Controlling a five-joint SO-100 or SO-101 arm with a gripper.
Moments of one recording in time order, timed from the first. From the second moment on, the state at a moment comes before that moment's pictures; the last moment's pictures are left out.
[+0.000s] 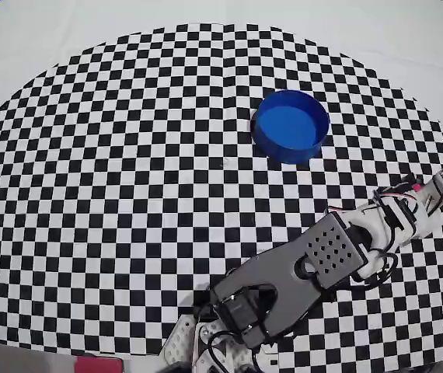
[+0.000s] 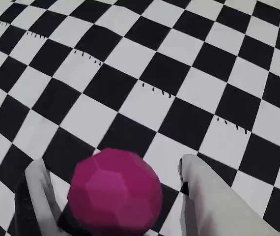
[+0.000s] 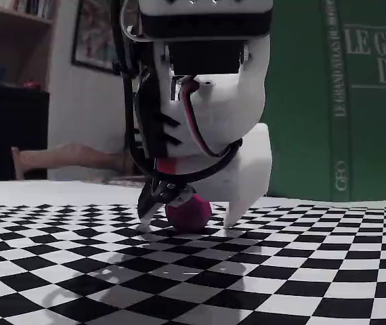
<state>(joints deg) 62.5 43.9 77.5 3.3 -90.7</state>
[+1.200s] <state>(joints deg) 62.3 43.1 76.9 3.7 -90.7</state>
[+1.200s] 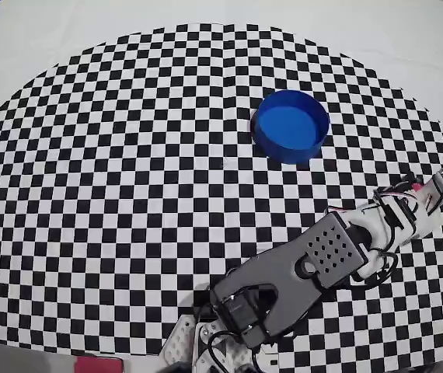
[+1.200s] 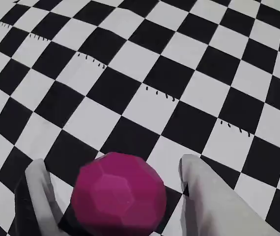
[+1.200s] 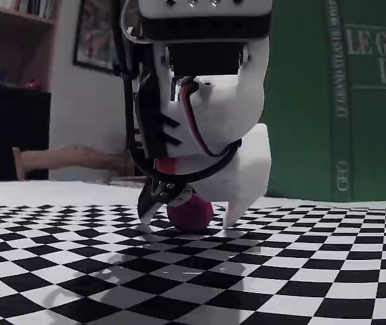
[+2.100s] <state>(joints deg) 62.3 44.6 78.0 3.7 -90.8</state>
